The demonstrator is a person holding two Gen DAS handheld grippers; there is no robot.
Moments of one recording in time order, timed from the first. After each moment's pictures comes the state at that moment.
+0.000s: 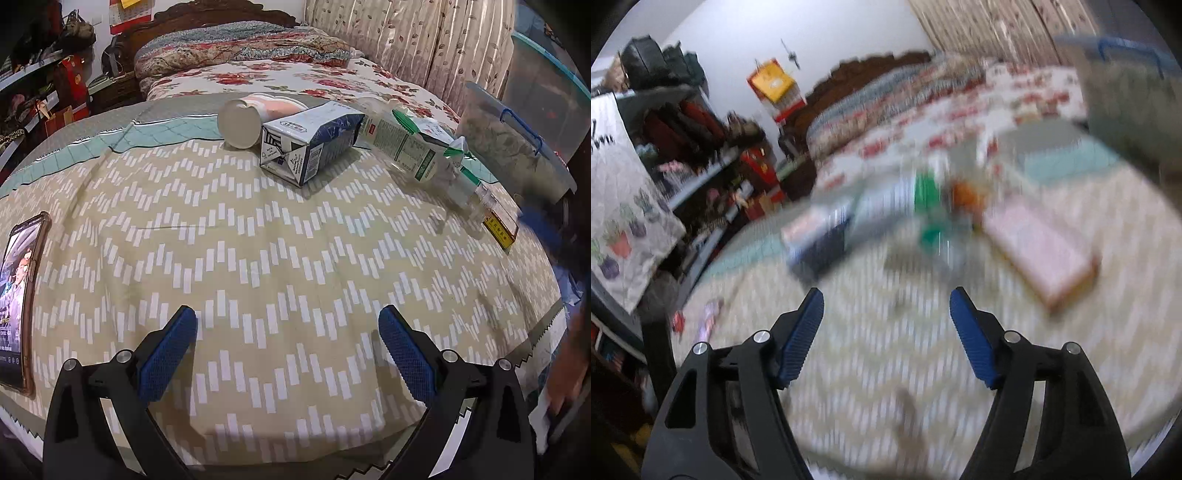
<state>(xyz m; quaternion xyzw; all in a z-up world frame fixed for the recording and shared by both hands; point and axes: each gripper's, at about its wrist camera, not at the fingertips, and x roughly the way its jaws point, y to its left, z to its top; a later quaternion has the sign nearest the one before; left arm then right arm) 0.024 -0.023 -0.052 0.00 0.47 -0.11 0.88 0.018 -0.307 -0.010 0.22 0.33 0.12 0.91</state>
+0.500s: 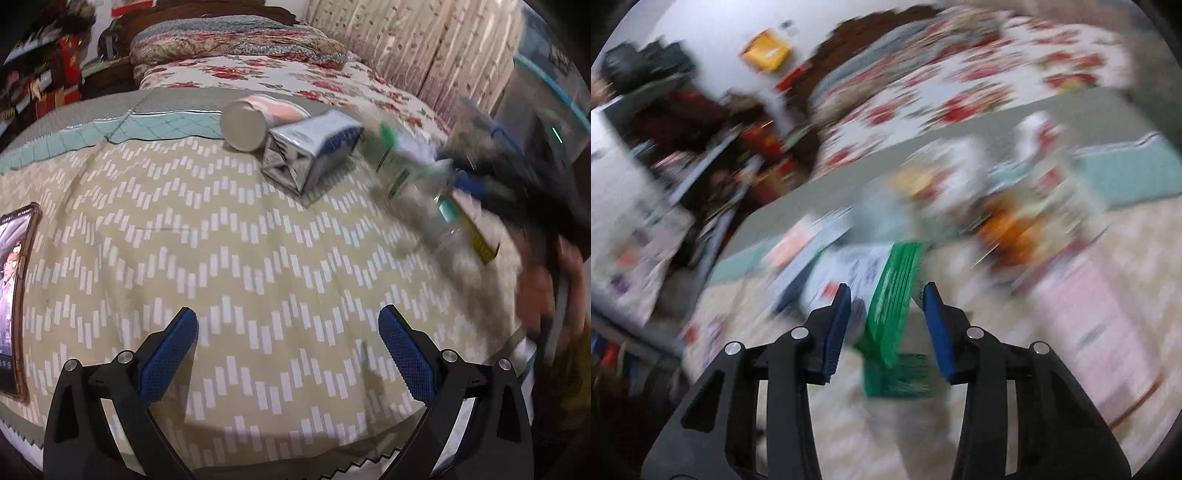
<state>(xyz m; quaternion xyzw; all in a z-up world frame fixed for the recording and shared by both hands) 0.034 0.002 -0.041 -0.06 0.48 -0.14 0.87 0.106 -0.294 -0.032 0.23 0.42 0.20 0.85</state>
